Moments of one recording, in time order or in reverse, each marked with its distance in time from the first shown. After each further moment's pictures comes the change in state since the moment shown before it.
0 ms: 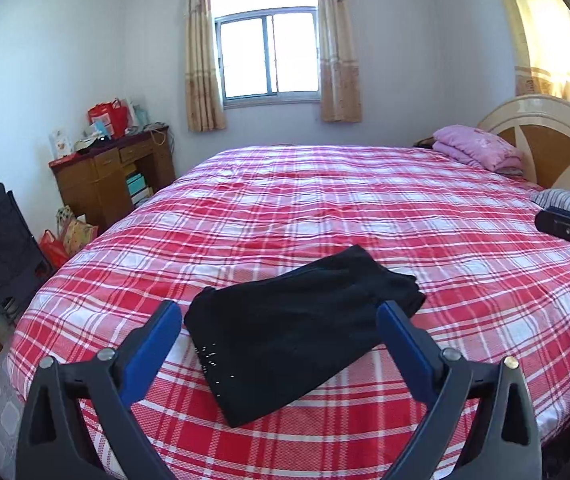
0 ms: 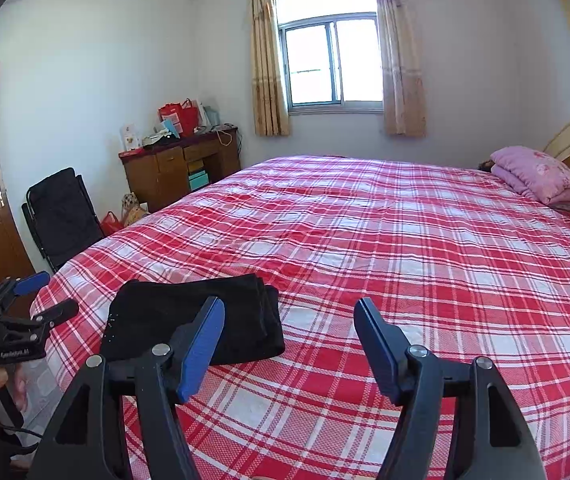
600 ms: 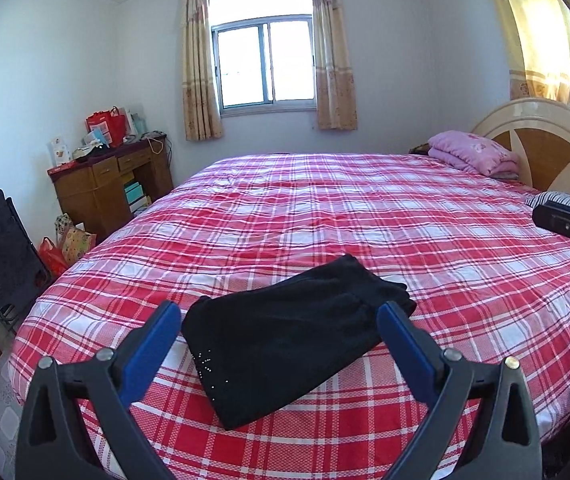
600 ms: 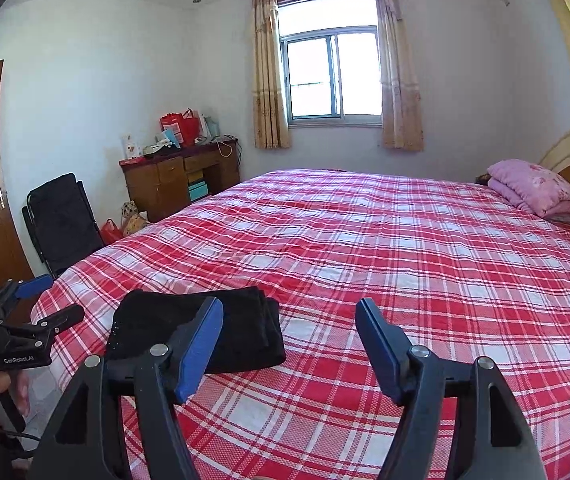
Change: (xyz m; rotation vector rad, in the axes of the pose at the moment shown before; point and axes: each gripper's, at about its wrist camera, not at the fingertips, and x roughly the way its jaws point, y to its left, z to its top) left arm -0.009 -0.005 0.002 -0.003 -0.032 0.001; right arm -0.014 0.008 0.005 -0.019 -0.041 -0.008
